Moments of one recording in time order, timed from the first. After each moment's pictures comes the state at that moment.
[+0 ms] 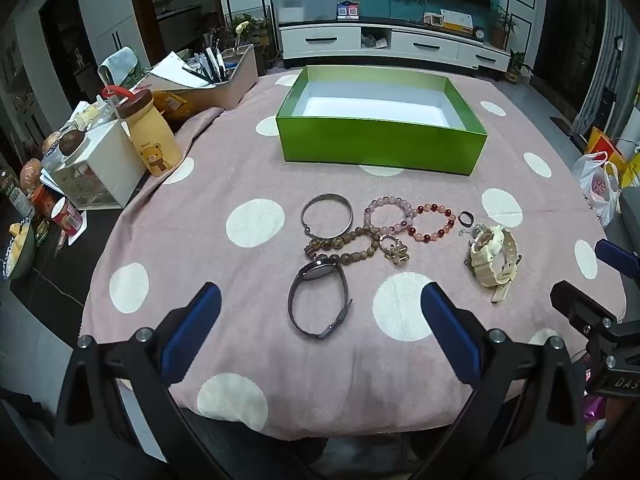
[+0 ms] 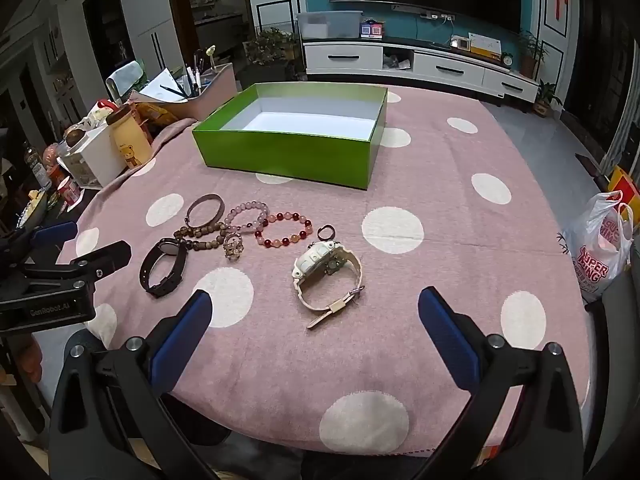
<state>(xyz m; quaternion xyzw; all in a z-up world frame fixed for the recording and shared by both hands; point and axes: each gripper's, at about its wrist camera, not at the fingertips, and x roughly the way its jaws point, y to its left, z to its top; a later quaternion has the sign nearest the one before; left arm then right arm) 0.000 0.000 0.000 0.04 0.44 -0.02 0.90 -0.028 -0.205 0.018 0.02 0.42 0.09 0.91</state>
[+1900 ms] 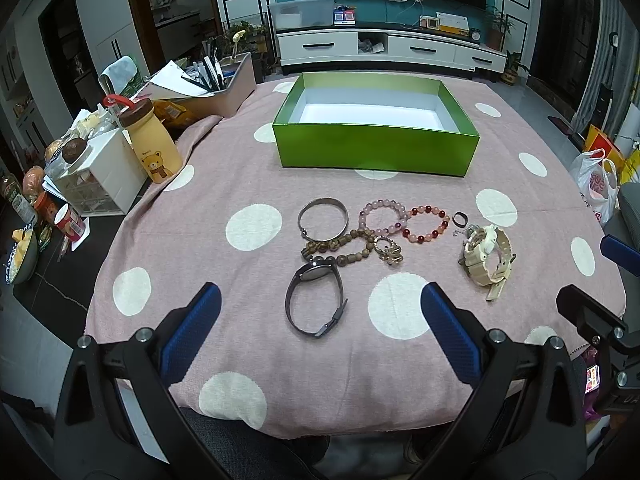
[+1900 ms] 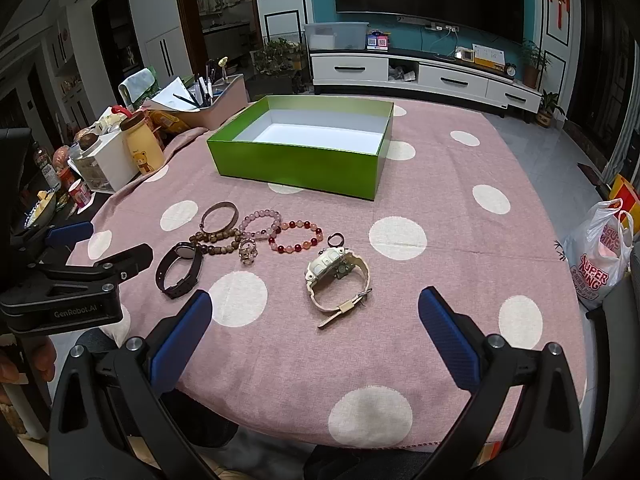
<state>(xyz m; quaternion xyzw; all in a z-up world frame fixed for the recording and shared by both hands) -0.005 -0.004 0.011 0.05 0.43 -0.02 0.90 -0.041 -0.198 0.033 0.01 0.40 0.09 0.91</state>
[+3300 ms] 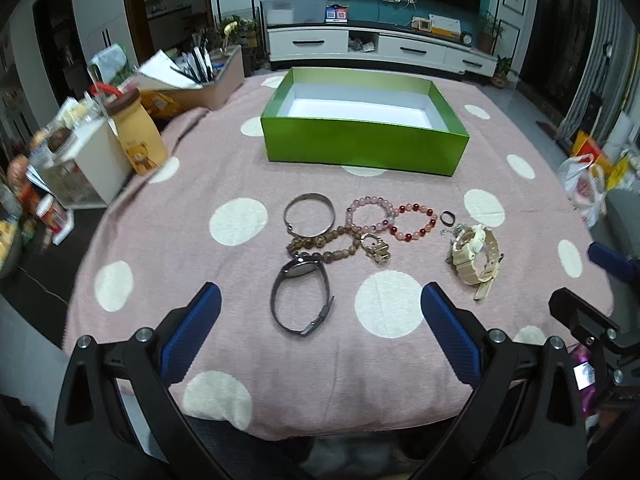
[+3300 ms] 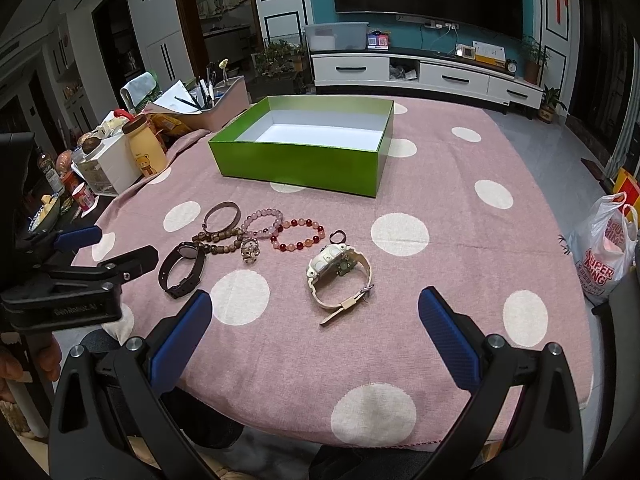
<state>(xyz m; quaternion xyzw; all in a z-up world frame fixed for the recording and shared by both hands) -0.001 -0.001 0.005 0.01 0.44 -0.05 0.90 -0.044 -0.204 0.028 0.03 0.40 0.10 0.91</state>
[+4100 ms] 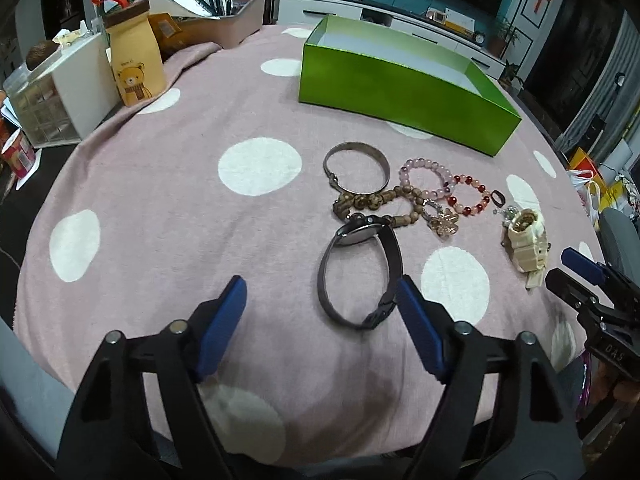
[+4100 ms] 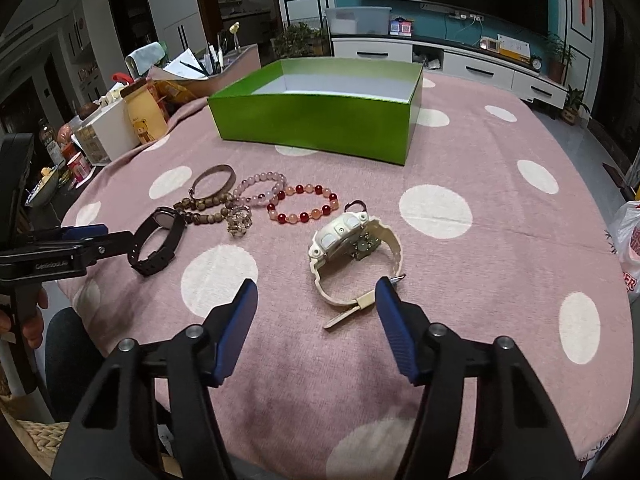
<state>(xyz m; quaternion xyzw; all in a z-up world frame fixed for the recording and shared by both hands) 0.027 0.056 -0.070 -0.05 0.48 -0.06 0.87 -0.009 -0.193 -0.044 0.01 0.42 0.14 0.90</state>
